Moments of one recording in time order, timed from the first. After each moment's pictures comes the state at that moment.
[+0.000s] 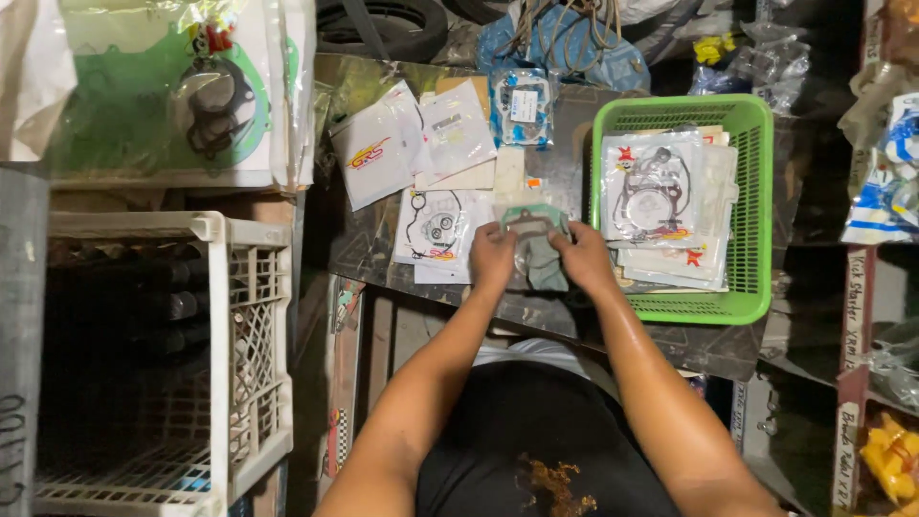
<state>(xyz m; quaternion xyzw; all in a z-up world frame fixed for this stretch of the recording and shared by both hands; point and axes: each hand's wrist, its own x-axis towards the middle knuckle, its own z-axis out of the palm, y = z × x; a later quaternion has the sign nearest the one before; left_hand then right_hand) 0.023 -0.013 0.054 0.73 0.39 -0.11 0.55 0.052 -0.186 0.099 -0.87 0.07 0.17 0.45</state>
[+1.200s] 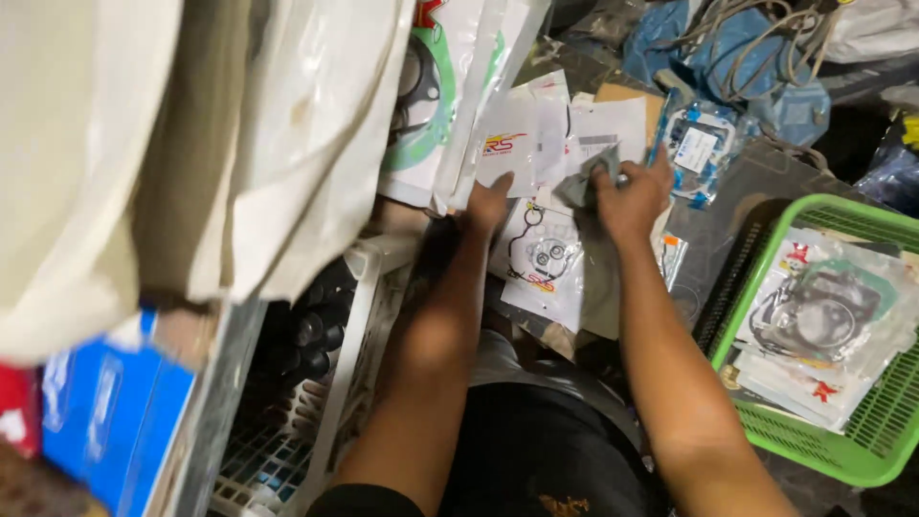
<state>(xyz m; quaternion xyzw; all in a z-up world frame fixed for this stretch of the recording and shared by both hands) 0.113 0.230 -0.044 0.67 0.54 -0.02 0.51 0.186 0.024 0.100 -0.94 -0.02 0.06 0.33</state>
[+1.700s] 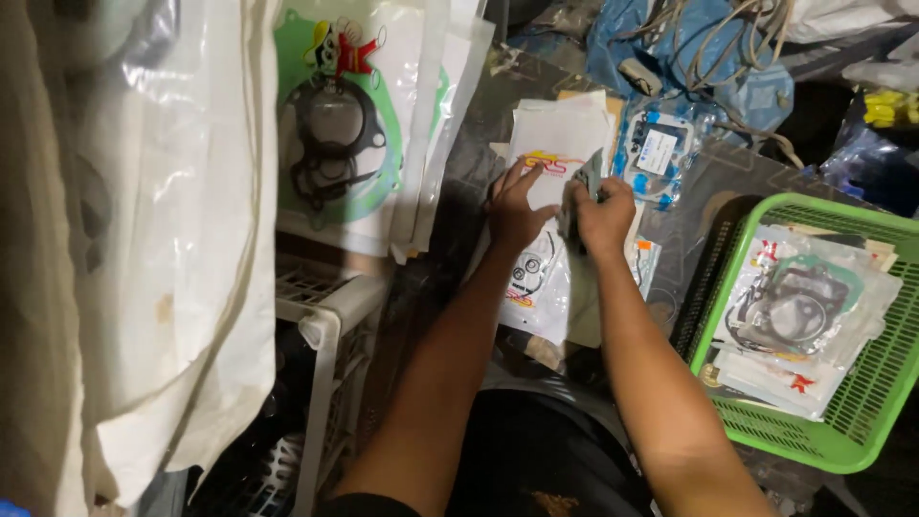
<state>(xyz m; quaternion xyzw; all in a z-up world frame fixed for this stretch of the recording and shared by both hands) 0.140 0.141 0.014 0.89 0.23 0.00 0.40 0.197 -0.003 0.012 -0.91 0.03 0.02 0.42</state>
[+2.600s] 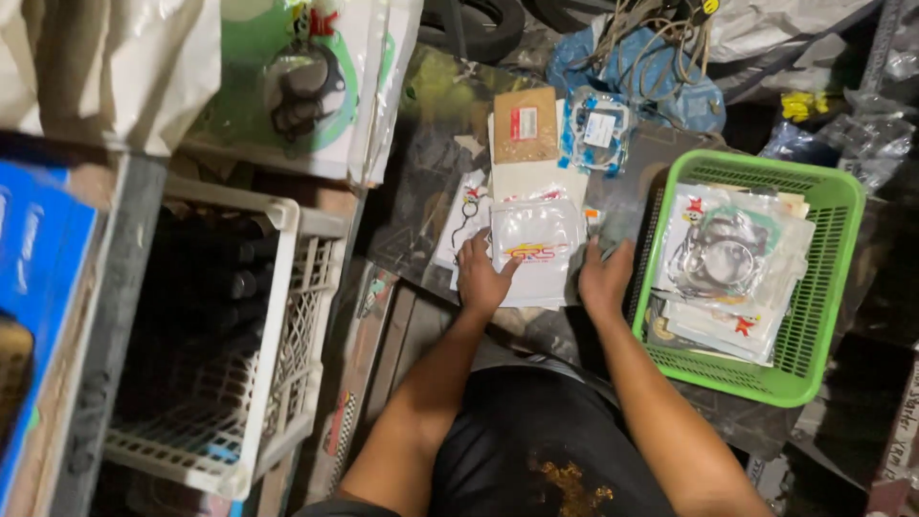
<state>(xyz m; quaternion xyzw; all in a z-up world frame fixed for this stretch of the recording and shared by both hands) -0.005 0.065 0.078 0.86 0.29 0.03 0.42 0.067 -0.128 0.053 -0.89 0.05 -0.03 0.45</state>
